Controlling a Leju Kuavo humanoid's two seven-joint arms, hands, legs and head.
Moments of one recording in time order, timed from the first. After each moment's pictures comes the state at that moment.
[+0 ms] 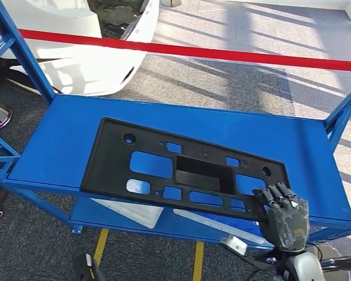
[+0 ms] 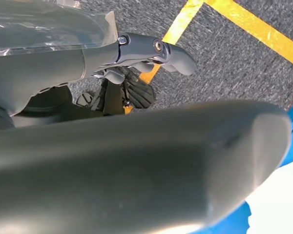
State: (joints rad) left arm -0.13 -0.21 0.76 -0.22 -0.06 0.08 -0.43; right arm 0.00 -0.16 0.26 -1.65 1.40 -0.69 -0.12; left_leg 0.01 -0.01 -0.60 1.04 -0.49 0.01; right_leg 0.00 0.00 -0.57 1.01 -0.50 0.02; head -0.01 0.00
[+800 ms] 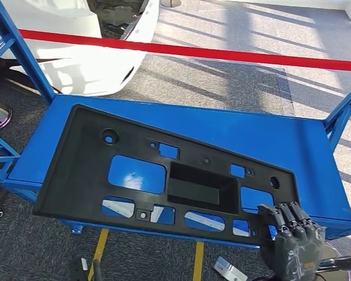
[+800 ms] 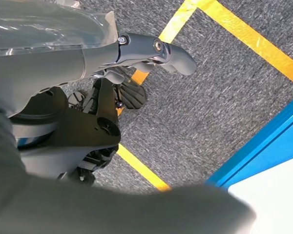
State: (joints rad) left arm -0.11 -0.21 0.80 -0.22 -0.06 0.04 -0.50; right arm 0.19 -0.06 0.24 -1.93 1.49 -0.69 -0.08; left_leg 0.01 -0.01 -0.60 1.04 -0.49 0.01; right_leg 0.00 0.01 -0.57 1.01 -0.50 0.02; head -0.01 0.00
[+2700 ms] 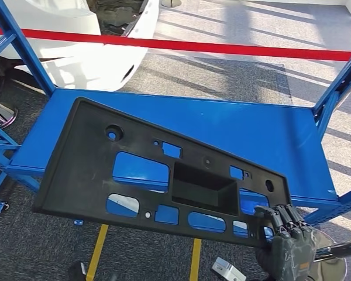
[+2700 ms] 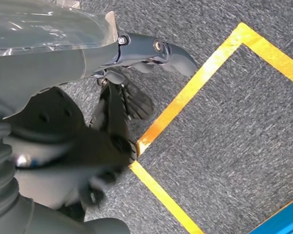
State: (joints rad) left arm -0.11 -0.20 0.81 -0.22 -0.06 0.18 -0.41; right arm 0.23 0.05 0.20 -1.89 1.42 -0.69 -0.18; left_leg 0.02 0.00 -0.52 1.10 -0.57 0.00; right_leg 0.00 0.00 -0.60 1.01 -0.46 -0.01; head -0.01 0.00
